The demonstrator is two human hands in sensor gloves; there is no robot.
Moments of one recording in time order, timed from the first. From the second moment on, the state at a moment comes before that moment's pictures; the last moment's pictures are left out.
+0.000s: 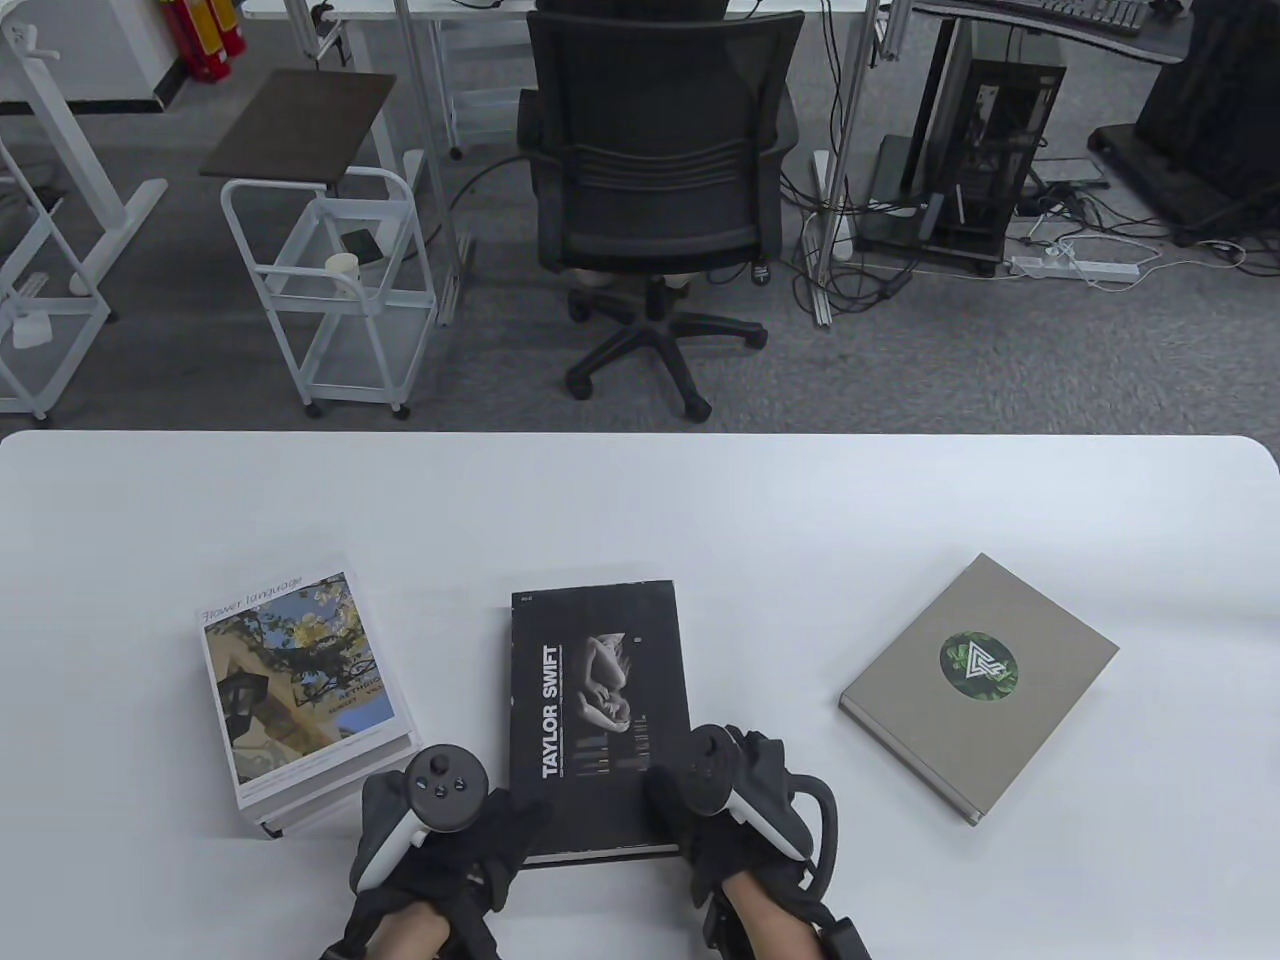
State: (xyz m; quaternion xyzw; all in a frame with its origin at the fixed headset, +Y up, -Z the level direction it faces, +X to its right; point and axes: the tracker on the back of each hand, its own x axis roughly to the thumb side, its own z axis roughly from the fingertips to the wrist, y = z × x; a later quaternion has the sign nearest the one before) left_hand -0.205 -0.774 -0.266 -0.22 -0.03 0.27 0.94; right_hand 0.053 -0.760 -0.282 0.02 0.14 0.98 0.14
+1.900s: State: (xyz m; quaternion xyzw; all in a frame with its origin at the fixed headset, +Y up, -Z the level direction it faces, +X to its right) left_hand -0.211 -0.729 -0.267 -0.20 0.00 0.35 0.92; right_hand 0.066 -0.754 -0.288 0.00 0.14 0.97 0.19
